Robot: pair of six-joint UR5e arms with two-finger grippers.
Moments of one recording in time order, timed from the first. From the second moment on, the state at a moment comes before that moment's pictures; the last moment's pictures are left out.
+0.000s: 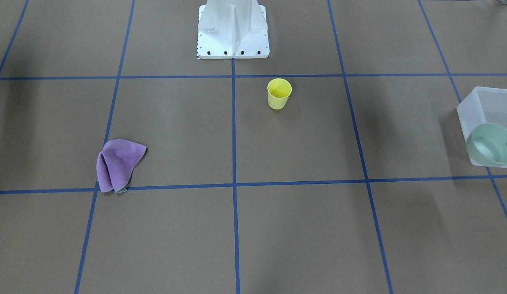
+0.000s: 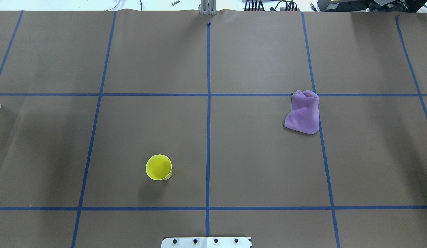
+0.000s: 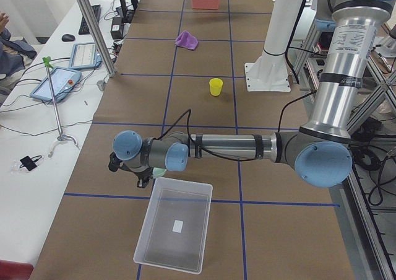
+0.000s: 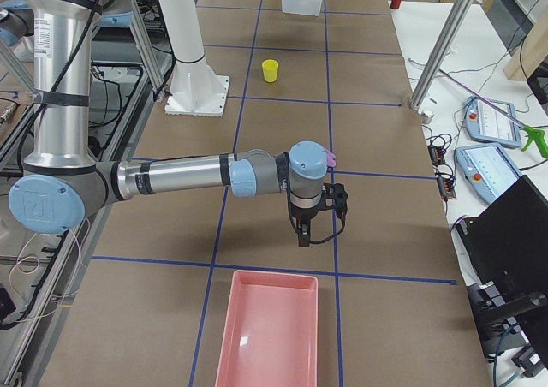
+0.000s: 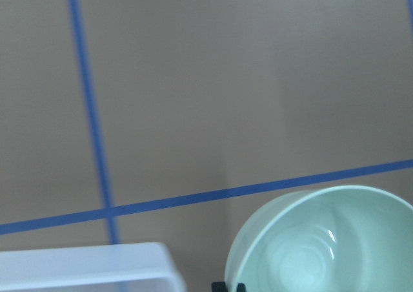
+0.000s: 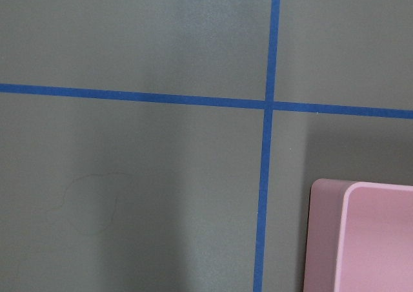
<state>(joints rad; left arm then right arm) -1.55 -1.76 -1.32 -1.68 -2.51 0.12 1.46 -1.66 1.80 -1.55 2.32 0.13</state>
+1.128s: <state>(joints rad) -1.57 -1.68 -1.12 -1.90 -2.51 0.10 1.46 -1.67 1.80 -1.55 2.34 0.13</state>
